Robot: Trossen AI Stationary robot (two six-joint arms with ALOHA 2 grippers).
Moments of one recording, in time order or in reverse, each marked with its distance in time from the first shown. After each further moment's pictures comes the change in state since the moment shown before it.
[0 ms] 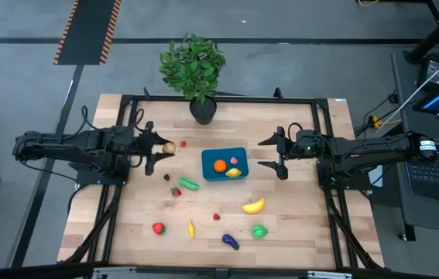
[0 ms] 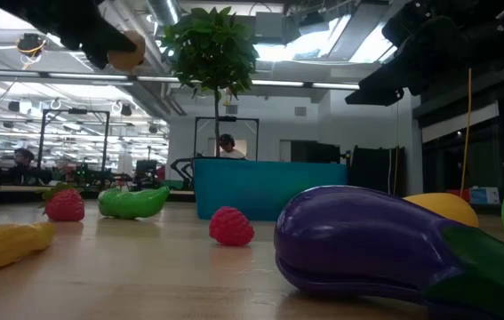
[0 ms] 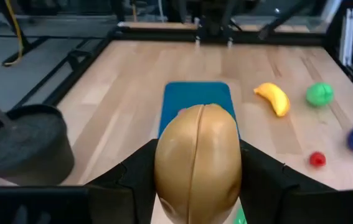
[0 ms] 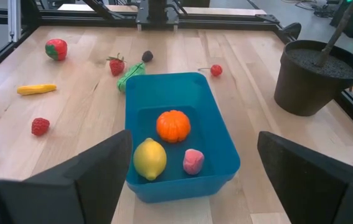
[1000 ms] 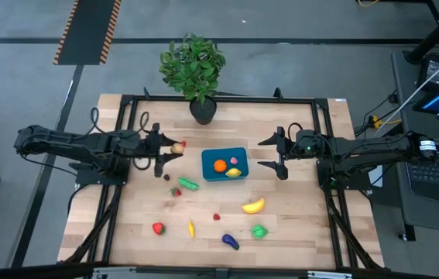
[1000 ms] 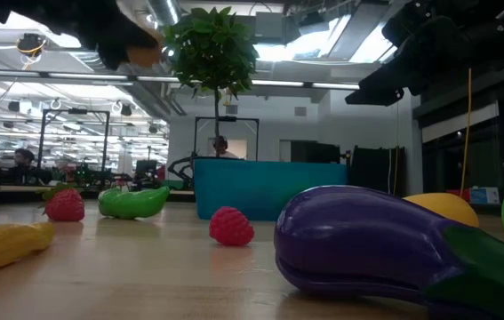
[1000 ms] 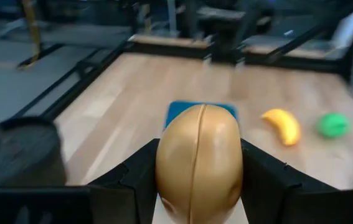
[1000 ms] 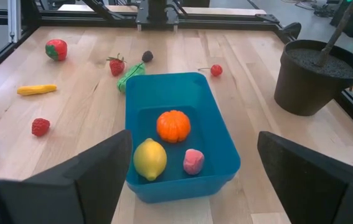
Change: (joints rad) left arm -0.060 0.144 -0.020 0.214 -0.120 -0.083; right arm 0.000 0.000 0.000 0.000 0.000 0.003
